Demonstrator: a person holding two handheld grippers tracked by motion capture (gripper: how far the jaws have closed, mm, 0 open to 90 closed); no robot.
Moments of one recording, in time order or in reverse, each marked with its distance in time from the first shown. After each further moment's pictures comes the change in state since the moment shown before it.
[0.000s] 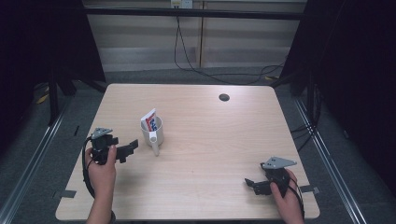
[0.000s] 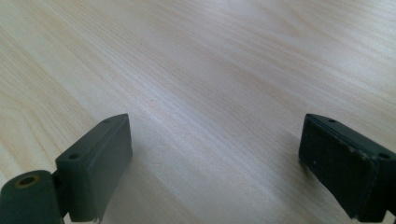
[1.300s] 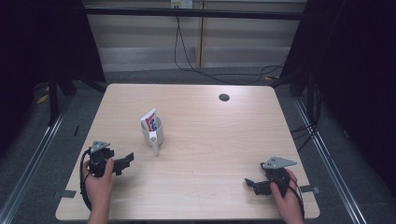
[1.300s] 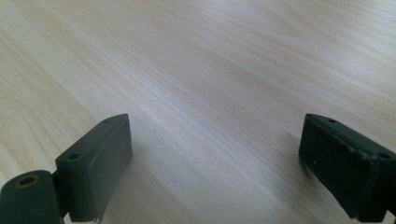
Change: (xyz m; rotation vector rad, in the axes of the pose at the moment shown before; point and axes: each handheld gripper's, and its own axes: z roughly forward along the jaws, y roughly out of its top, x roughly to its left) left arm 0.019 -0.042 0.002 0.052 0.039 0.019; right arm 0.000 0.000 0.000 0.000 0.000 0.001
